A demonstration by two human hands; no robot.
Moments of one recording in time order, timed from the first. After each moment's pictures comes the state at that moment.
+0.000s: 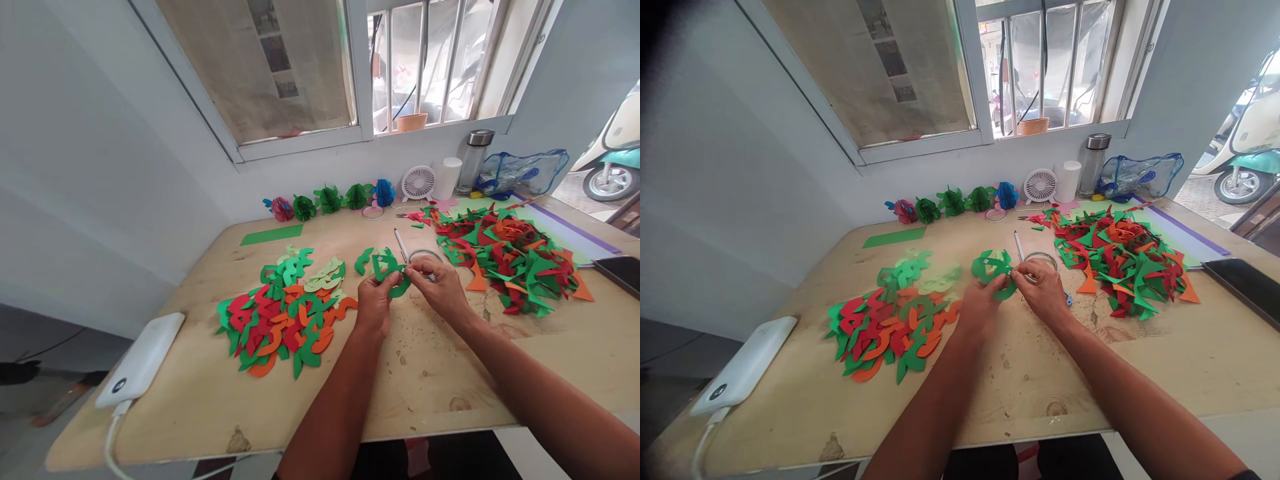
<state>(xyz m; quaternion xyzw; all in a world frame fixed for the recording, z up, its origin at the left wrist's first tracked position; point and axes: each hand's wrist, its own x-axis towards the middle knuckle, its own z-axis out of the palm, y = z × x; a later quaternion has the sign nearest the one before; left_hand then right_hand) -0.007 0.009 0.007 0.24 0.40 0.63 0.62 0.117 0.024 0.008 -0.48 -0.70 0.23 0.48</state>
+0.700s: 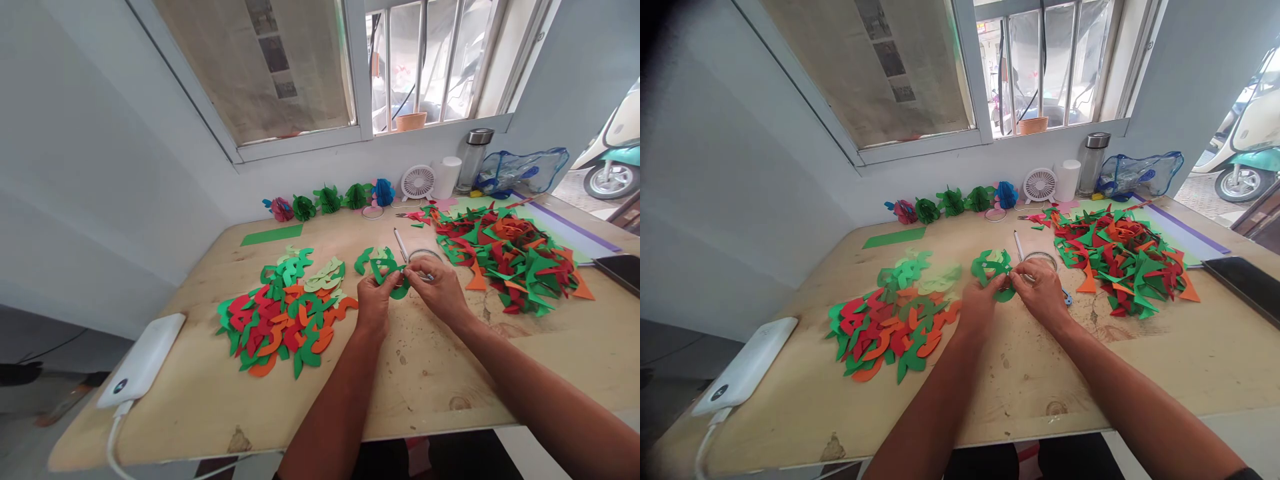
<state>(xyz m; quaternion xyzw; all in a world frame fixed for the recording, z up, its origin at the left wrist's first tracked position) -0.006 0.009 0.005 0.29 0.41 0.64 0.58 0.115 0.021 0.010 -0.48 -0.71 0.19 0.47</state>
